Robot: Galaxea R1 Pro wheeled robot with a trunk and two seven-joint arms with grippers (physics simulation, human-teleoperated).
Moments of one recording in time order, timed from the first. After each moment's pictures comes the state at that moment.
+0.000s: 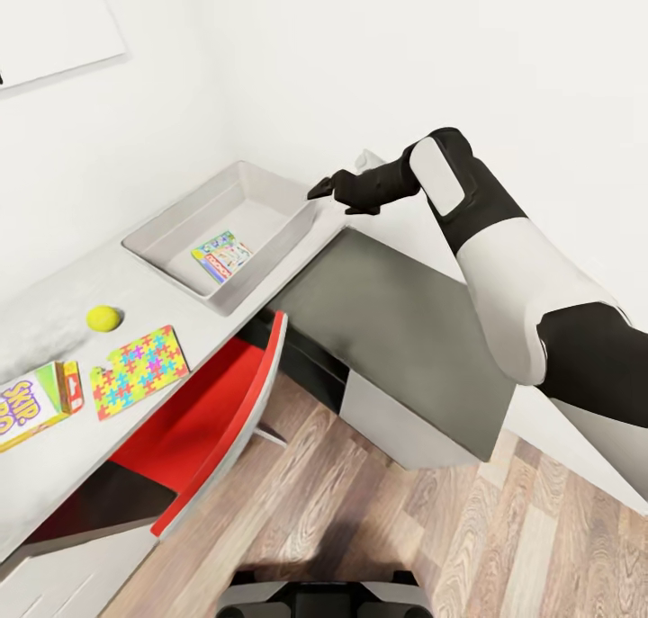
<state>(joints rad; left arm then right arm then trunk) -0.45 0.96 0.54 -1.04 0.84 1.04 -1.57 -1.71 0.12 0.18 -0.57 -0.59 1.05 0.18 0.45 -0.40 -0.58</state>
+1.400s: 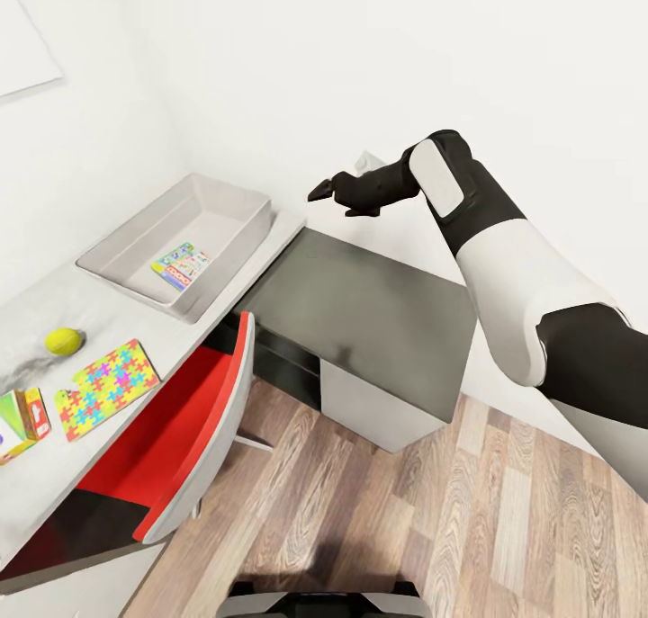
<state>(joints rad) -0.45 0.96 0.54 -1.04 0.84 1.04 -1.57 -1.71 0.12 0.18 -0.57 -0.59 1.05 0.18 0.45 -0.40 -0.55</state>
